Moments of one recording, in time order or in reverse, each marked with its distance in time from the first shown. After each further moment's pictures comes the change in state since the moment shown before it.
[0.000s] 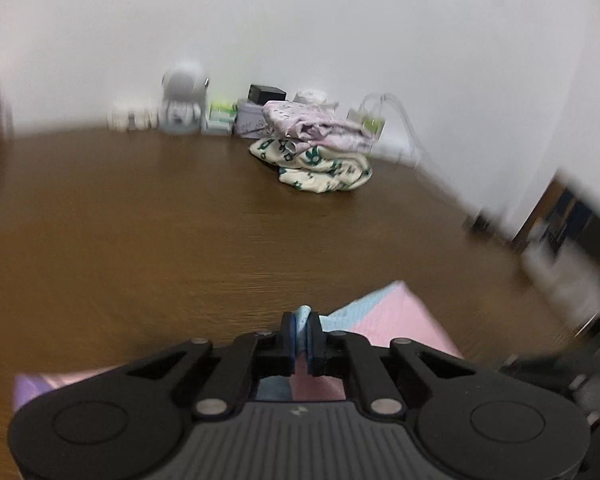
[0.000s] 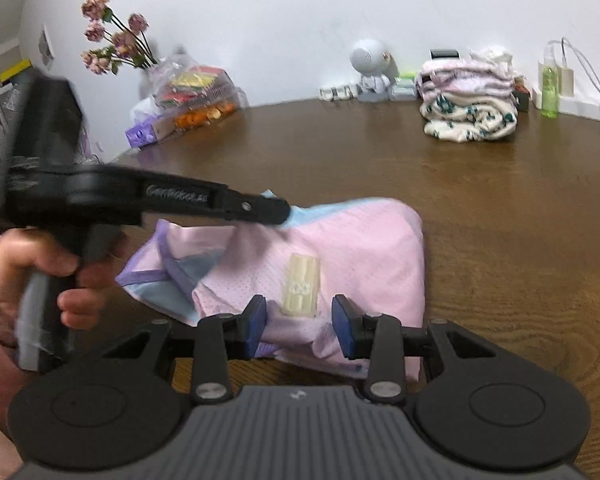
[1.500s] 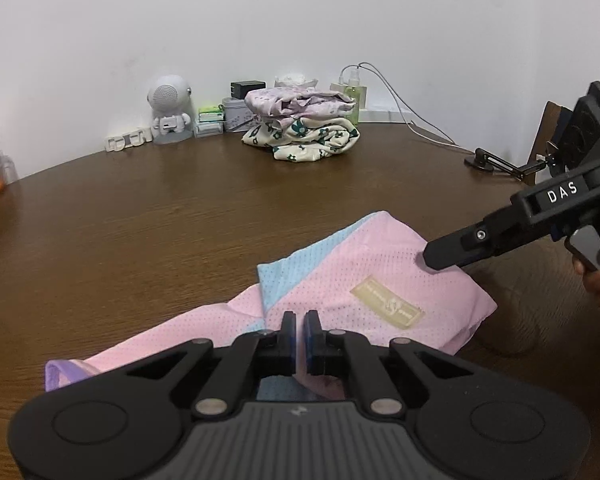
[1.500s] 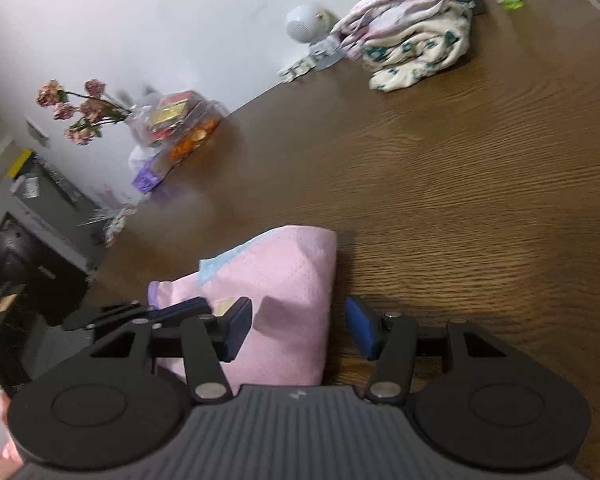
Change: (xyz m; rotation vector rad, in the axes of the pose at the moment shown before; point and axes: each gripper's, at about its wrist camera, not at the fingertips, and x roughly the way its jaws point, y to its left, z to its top) left arm -0.020 -0.011 -0.025 0.144 0.006 0.032; right arm 0.034 -0.119 0.028 0.354 0.103 0.262
